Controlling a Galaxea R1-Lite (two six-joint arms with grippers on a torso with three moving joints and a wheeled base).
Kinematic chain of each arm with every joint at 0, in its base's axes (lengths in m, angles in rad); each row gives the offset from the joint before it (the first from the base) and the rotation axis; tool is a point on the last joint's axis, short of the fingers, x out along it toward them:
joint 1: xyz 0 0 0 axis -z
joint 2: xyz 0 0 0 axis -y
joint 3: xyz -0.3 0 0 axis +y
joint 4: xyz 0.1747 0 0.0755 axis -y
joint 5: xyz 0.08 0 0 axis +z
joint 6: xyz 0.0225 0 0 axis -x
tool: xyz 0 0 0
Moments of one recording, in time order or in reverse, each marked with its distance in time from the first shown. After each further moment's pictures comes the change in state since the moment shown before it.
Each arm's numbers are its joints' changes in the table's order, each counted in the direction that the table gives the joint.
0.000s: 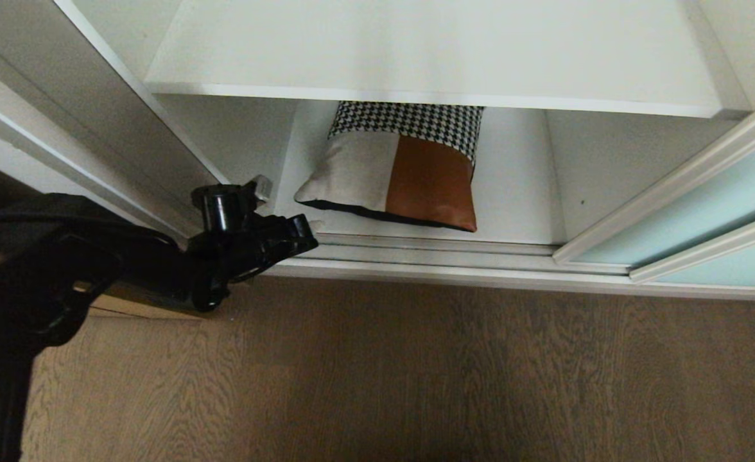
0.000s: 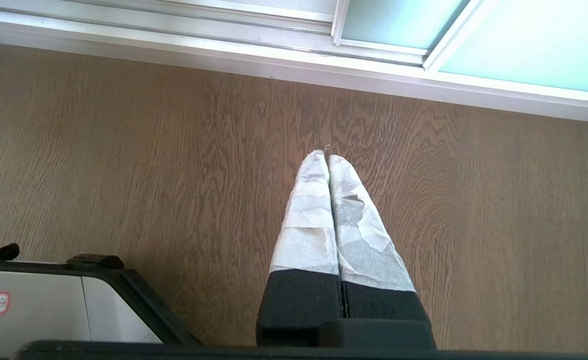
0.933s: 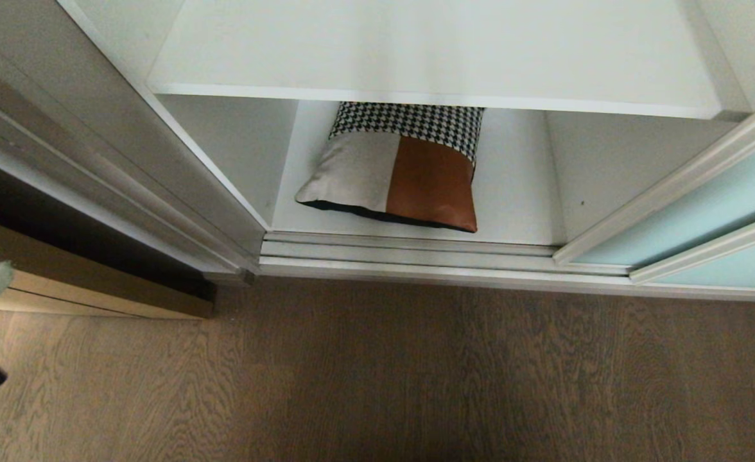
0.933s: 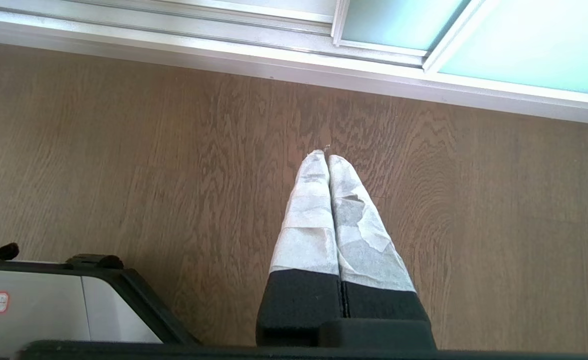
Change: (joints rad) left arm -0.077 1.445 0.865 -0.336 0.492 -0.348; right arm 0.000 0.000 0.000 0.000 0.000 0.000
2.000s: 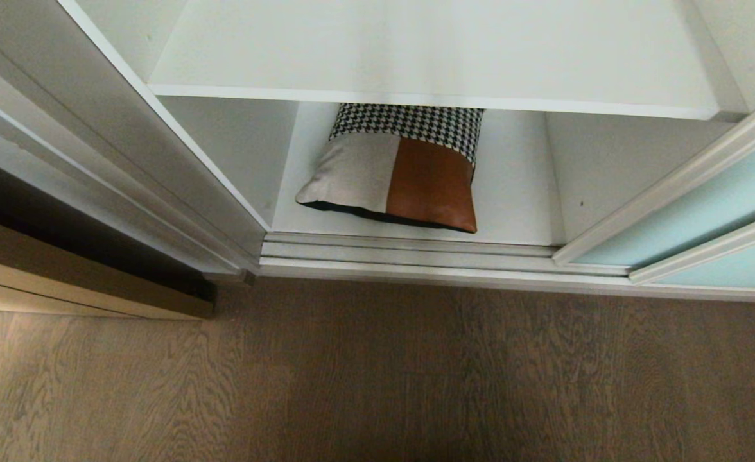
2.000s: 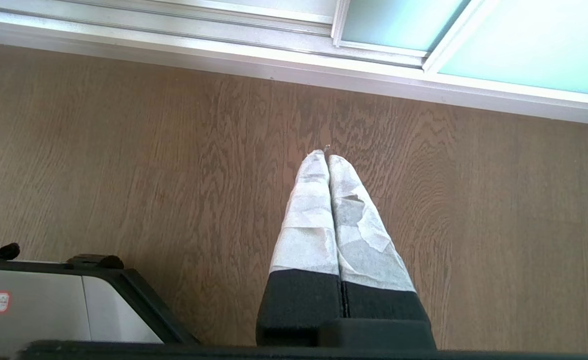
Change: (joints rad) left arm -0.096 0.735 0.390 -0.514 -0.152 -0.166; right arm 0.000 0.000 0.000 0.000 0.000 0.000
